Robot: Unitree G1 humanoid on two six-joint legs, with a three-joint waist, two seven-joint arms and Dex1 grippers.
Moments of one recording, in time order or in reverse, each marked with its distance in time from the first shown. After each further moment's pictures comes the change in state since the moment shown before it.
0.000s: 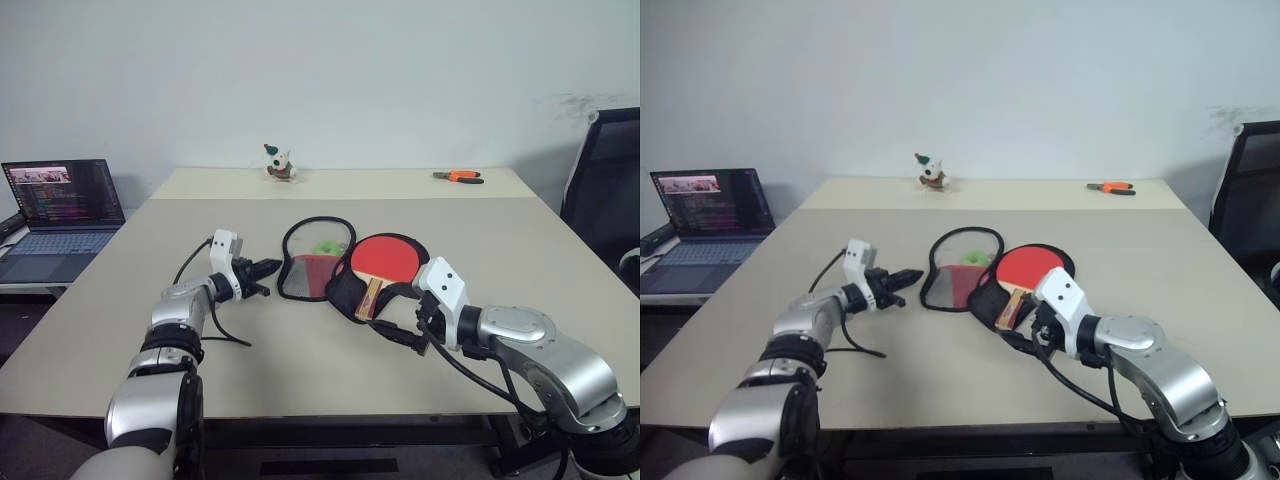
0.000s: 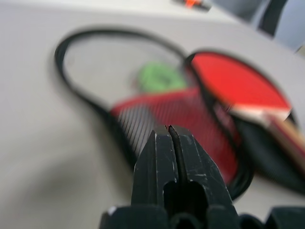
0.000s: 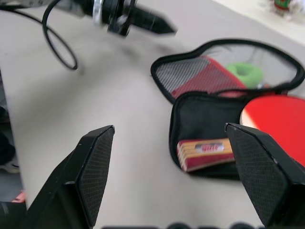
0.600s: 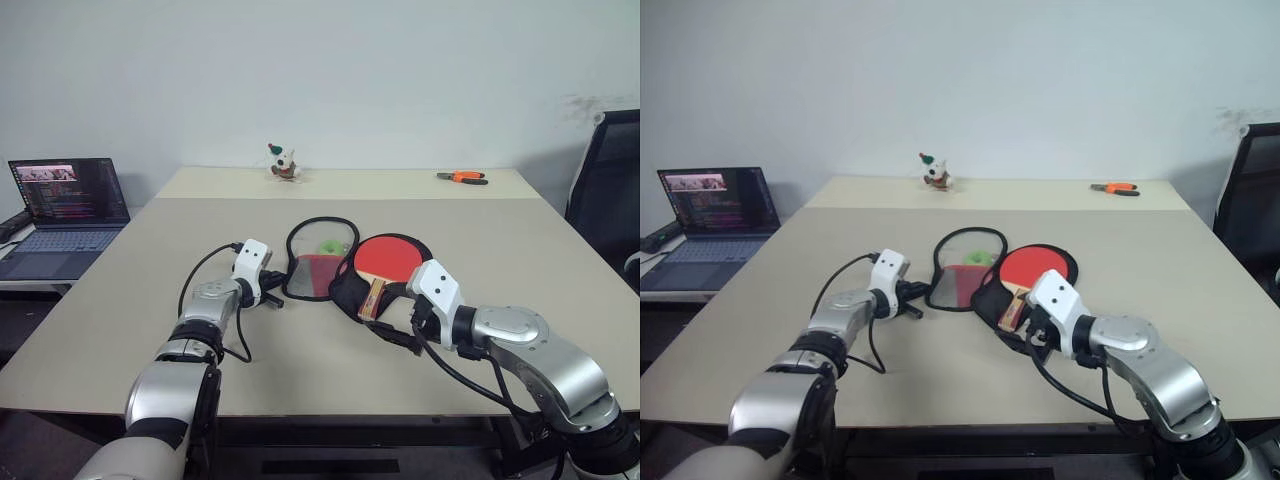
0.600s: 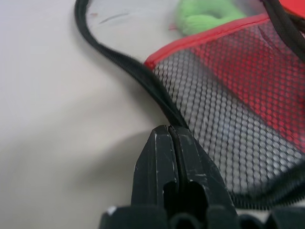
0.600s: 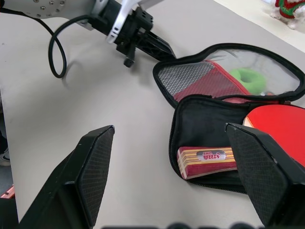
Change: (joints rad) left arm -0.132 -0.084 -0.121 0.230 0.180 -0.155 0.258; right arm 0.000 0.002 0.023 0.014 -0.032 -0.021 0.004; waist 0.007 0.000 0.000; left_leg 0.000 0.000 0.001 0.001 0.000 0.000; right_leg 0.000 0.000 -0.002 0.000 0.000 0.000
